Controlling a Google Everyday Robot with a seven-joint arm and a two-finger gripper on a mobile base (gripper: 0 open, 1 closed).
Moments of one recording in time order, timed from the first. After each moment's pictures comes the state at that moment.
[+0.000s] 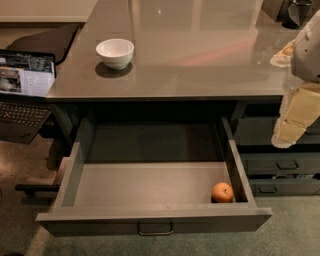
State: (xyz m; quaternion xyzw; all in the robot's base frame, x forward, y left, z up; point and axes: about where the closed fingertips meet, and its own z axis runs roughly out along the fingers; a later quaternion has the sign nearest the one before) arm 0.438 -0.217 0.976 -0.60 0.78 -0.03 0.16
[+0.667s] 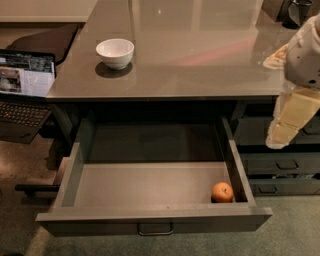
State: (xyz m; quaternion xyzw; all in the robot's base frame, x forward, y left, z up) arm 0.447 -0.212 0.965 -0.62 0.77 -0.03 0.17
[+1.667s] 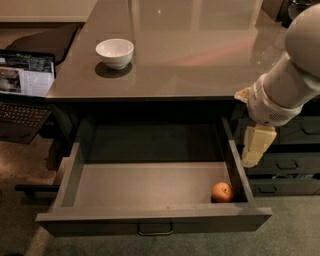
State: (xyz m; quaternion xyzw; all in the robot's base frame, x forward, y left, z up) arm 0.489 -0.207 0.853 -0.66 0.73 -0.04 0.16
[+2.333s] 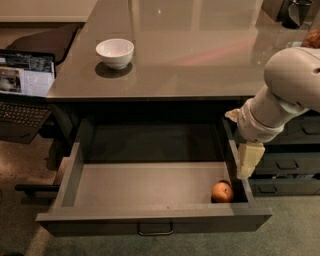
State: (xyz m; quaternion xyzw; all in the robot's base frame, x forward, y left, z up) arm 0.500 -0.210 0.778 -0.70 0.70 -0.02 0.14
